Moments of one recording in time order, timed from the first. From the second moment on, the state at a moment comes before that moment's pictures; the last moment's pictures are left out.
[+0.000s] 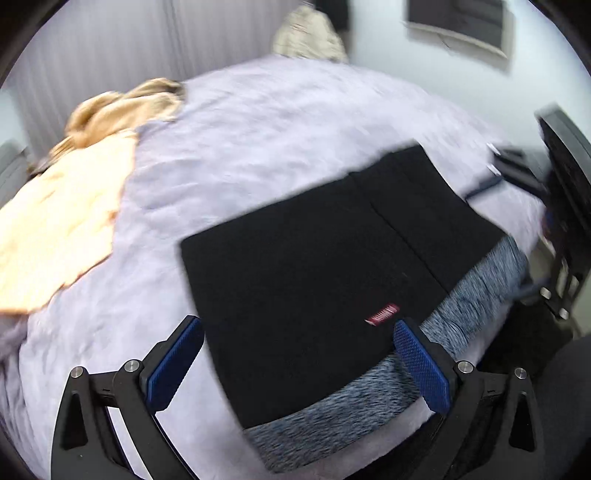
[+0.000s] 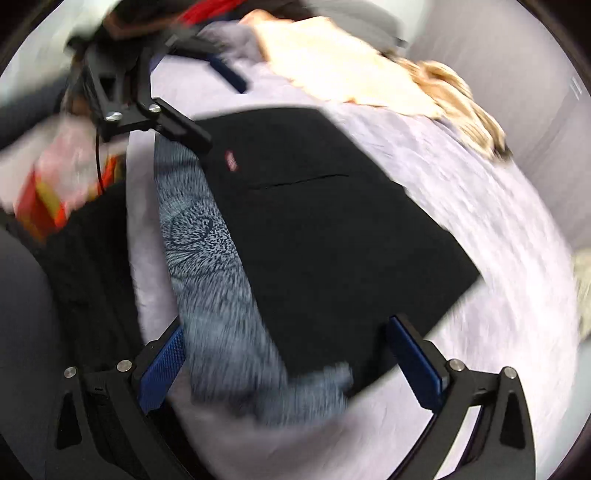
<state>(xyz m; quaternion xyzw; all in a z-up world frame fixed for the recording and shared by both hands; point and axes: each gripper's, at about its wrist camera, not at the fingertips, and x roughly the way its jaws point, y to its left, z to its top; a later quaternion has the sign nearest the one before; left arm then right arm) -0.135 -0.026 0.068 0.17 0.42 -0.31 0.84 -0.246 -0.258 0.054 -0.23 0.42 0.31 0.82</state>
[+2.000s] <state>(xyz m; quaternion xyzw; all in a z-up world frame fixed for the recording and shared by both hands) -0.068 -0.099 0.074 -0.04 0.52 -0.32 0.79 -0.163 -0.348 0.055 0.19 0.43 0.22 0.86</state>
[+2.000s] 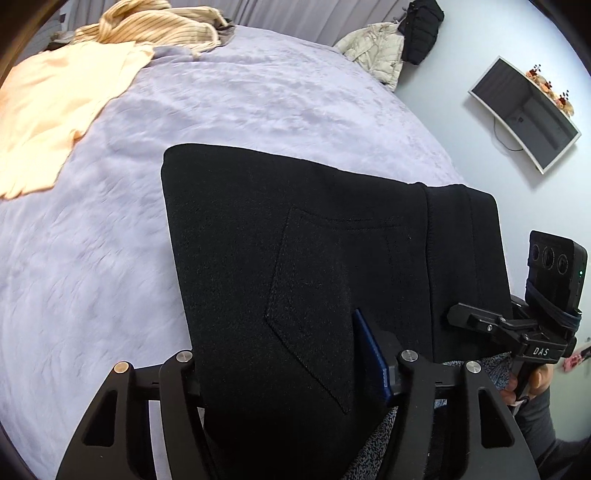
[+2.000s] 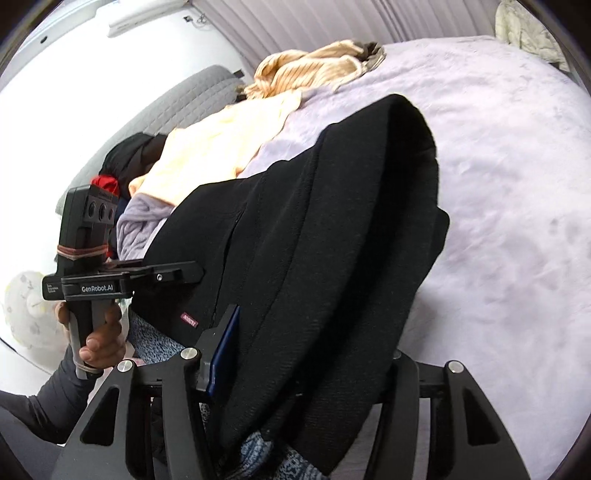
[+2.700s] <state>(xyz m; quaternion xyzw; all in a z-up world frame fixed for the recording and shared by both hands) 0.027 -0.227 0.053 -0.04 0.57 -0.29 0.76 -0.072 -0.458 0.044 0.21 0.47 0.16 0.84</state>
